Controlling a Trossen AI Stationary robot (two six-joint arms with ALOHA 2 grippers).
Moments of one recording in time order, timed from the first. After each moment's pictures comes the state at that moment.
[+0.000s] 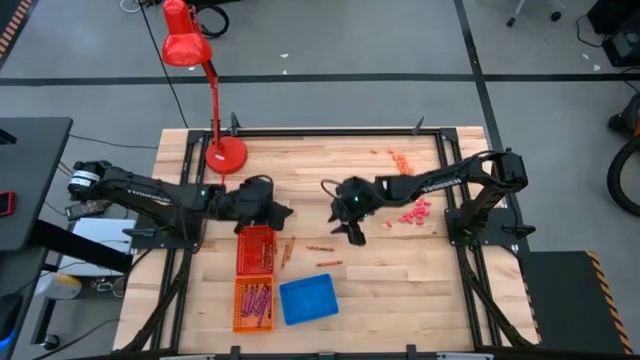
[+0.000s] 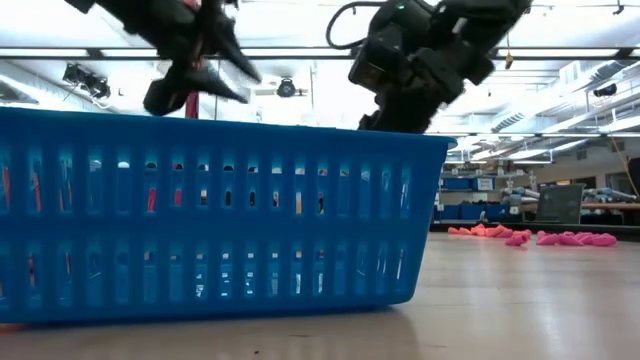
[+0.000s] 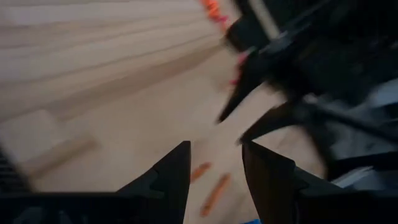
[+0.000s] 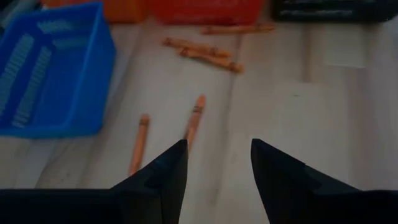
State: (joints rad) left arm -0.13 1.13 0.74 -0.19 -0.33 -1.11; right arm -0.05 1.65 0.95 -0.07 -0.27 -0.09
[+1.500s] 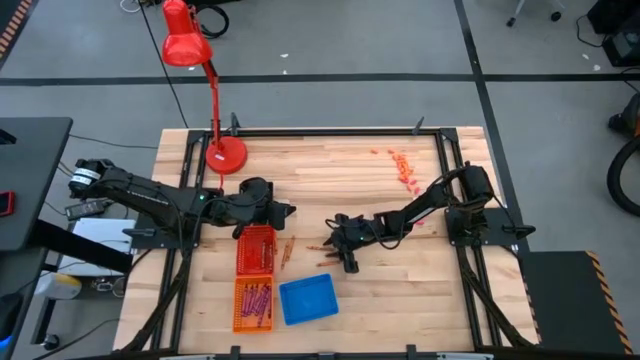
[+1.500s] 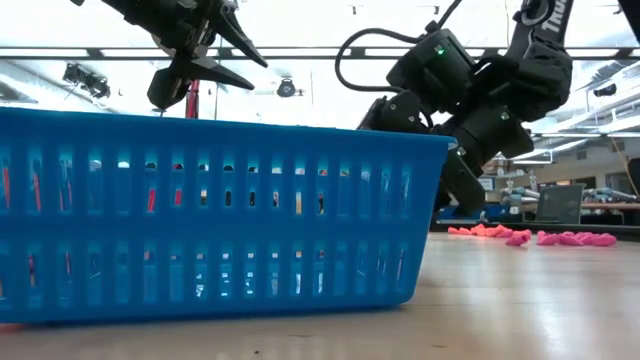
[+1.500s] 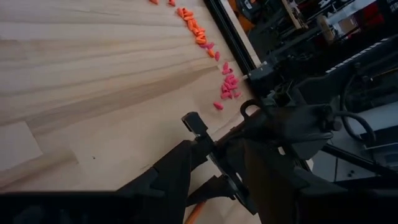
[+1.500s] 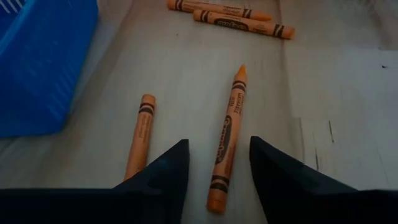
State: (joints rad) left arm -0.19 1.13 0.74 -0.10 -0.46 -1.16; right arm 0.14 1.95 0.75 0.56 -0.02 0.03
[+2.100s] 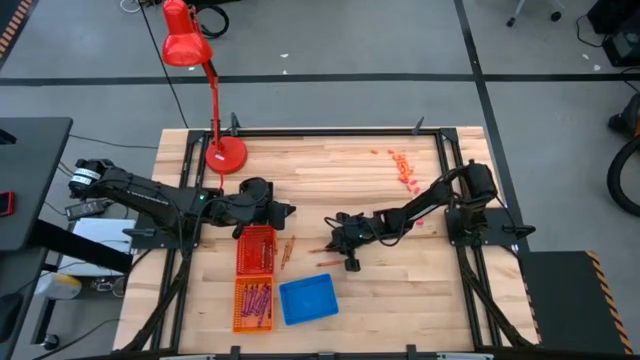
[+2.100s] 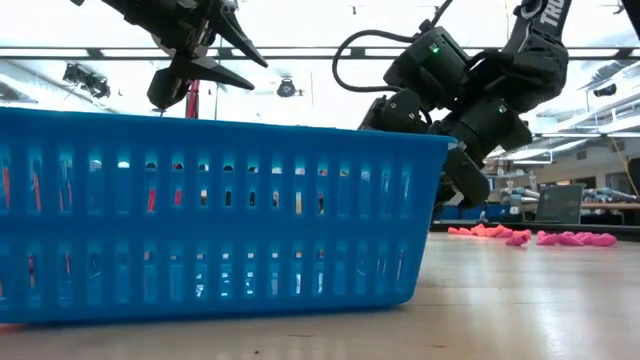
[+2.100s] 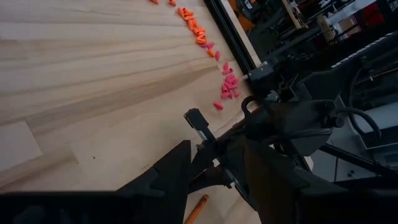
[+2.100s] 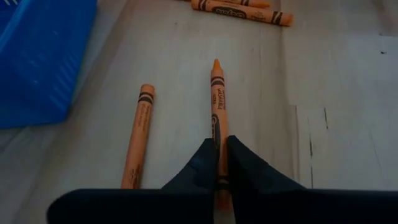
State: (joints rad) left arm -0.19 1.13 0.74 -0.11 -0.46 -1.16; right arm 0.12 1.92 0.75 0.46 -0.03 0.03
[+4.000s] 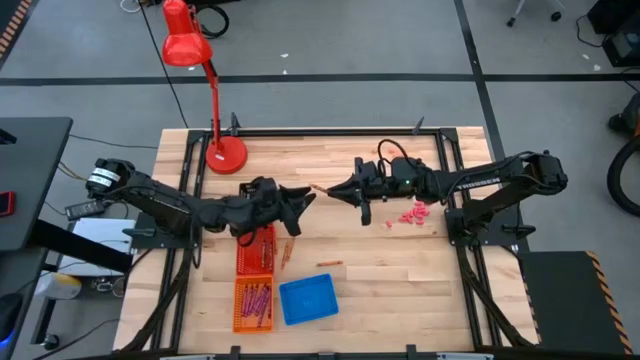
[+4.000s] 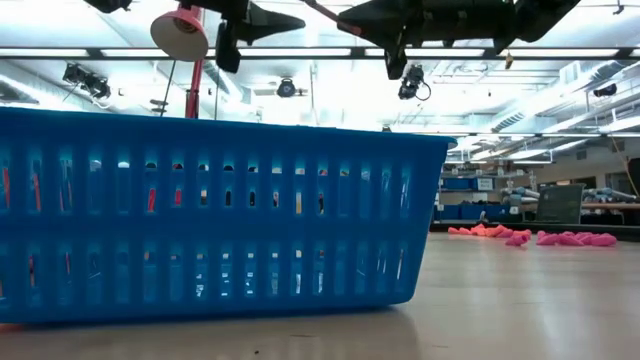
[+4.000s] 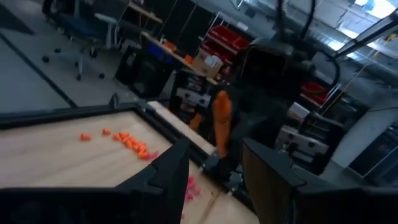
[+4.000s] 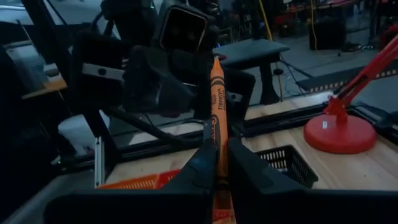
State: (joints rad) left arm -0.23 1.34 0.74 0.66 -0.70 -0.54; right arm -0.07 1.33 0.75 0.56 -0.12 0.23
